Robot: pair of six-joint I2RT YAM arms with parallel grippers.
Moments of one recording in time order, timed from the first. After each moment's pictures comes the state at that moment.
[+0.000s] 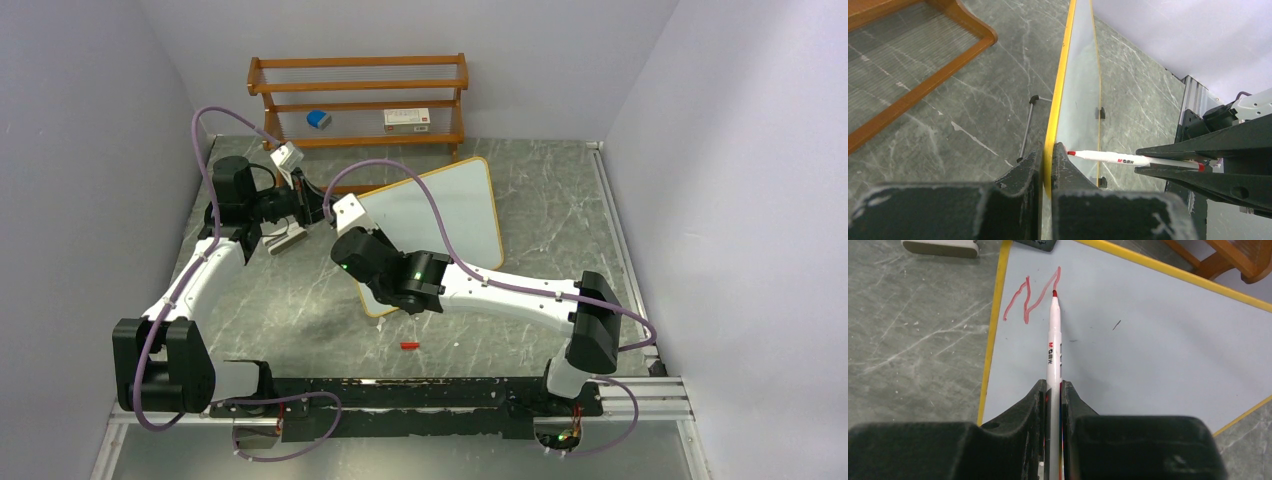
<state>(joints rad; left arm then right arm) -0.05 1.29 0.89 0.12 1.05 -0.13 1.25 1.67 1.46 -0.42 0.75 0.11</state>
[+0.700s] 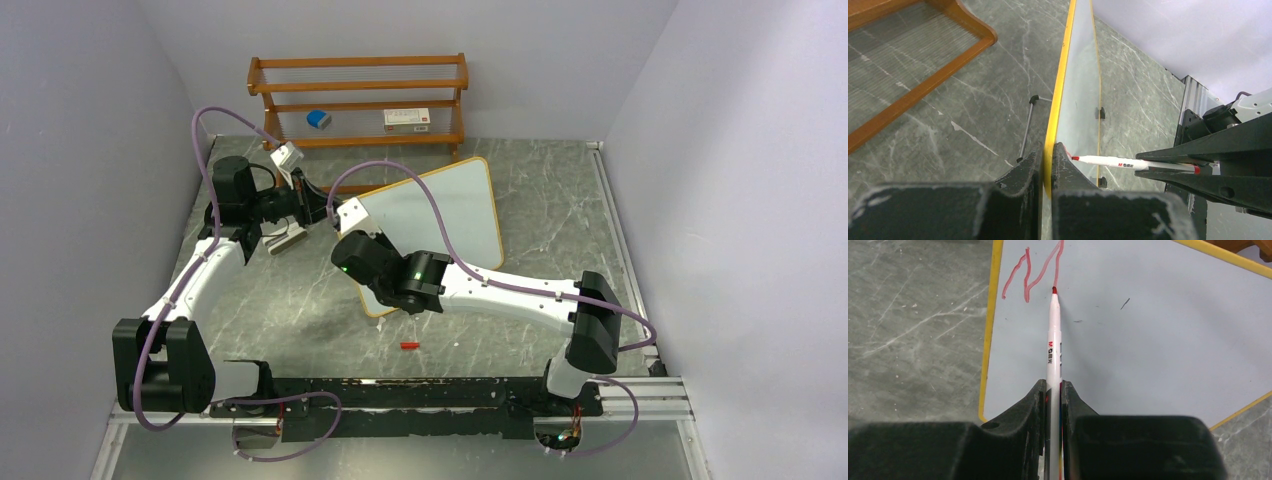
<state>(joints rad) -0.05 1.29 0.89 0.12 1.05 -0.13 1.25 1.67 1.46 -0.50 0.72 0.18</state>
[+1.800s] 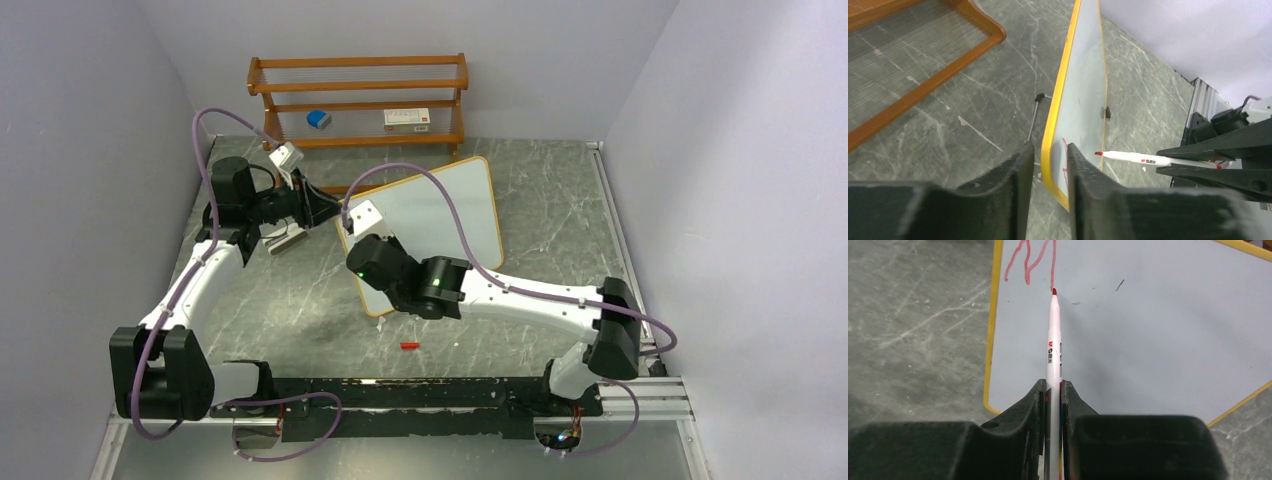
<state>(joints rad) -0.05 1.26 0.89 0.07 1.01 -0.12 1.26 1.59 1.39 -0.49 0.71 0.20</state>
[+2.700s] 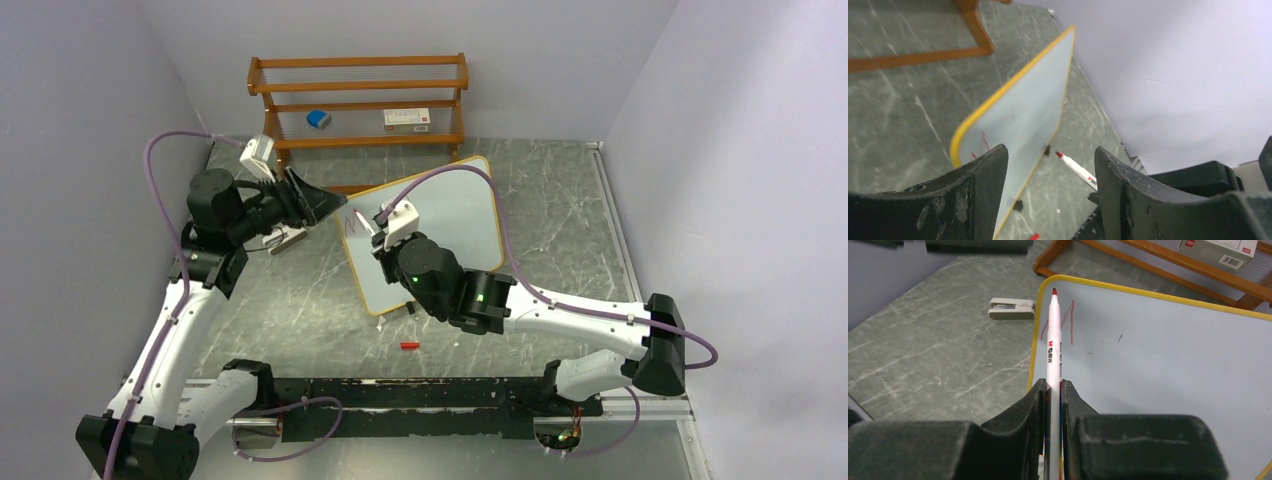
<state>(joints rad) -0.15 0.96 0.98 -0.16 0.63 -0.60 1.26 1.33 1.14 -0.06 0.63 0.12</state>
